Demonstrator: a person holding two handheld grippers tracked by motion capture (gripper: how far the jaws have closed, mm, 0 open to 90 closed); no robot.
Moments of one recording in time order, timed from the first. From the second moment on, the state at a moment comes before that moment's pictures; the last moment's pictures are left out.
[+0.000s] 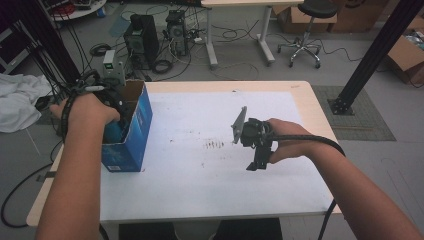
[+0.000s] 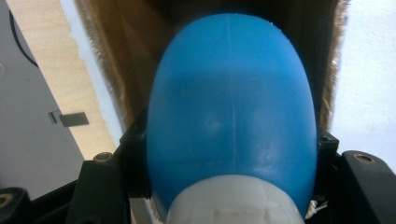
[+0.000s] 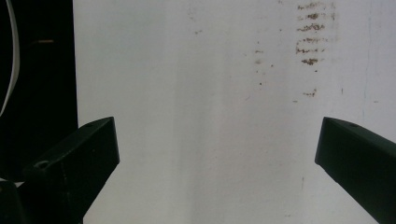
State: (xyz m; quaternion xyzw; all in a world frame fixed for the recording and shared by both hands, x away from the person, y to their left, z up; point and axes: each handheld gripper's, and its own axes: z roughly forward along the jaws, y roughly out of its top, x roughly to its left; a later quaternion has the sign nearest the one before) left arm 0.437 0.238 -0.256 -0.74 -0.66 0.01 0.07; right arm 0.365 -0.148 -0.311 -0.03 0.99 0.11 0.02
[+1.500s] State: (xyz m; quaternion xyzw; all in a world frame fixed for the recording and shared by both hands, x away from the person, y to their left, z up) left arm 0.436 0.243 -0.281 -0.75 -0.66 0.00 0.05; right arm 0.366 -0.146 -0.310 -0.03 0.99 0.11 0.02
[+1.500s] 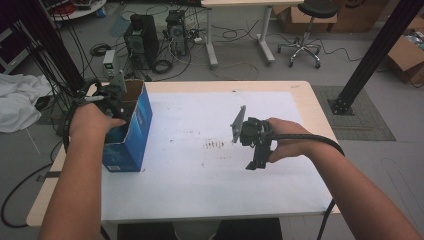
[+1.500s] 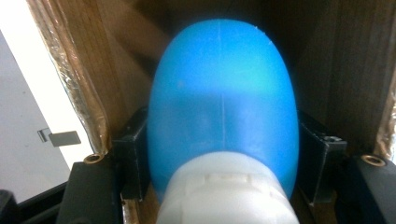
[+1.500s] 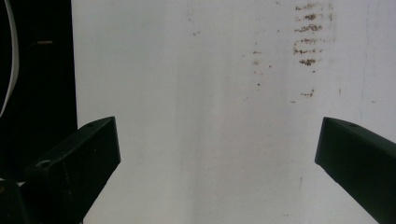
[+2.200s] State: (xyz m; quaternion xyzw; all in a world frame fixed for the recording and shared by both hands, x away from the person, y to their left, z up) left arm 0.426 0.242 -0.243 -0.75 -0.66 -0.03 0.04; right arm 0.365 -0.147 -0.308 -0.03 0.99 0.12 0.02
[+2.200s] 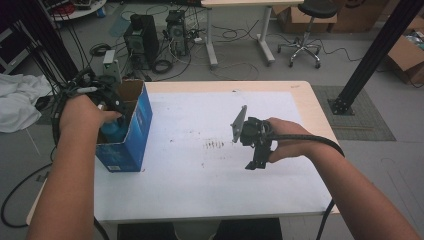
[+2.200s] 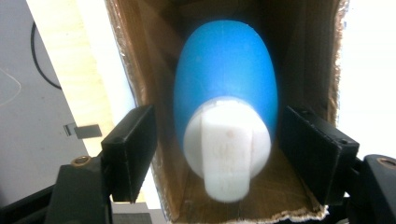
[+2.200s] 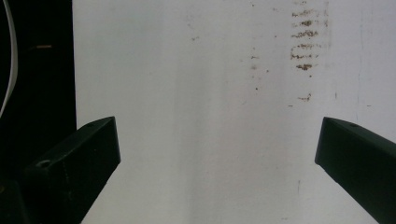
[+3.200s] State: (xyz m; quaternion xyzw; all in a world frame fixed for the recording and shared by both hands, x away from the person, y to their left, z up) left arm 0.411 0.191 -0.182 -0.83 -0.56 -0.04 0.01; right arm 0.368 -0.150 -0.312 -0.02 0.99 0.12 0.02
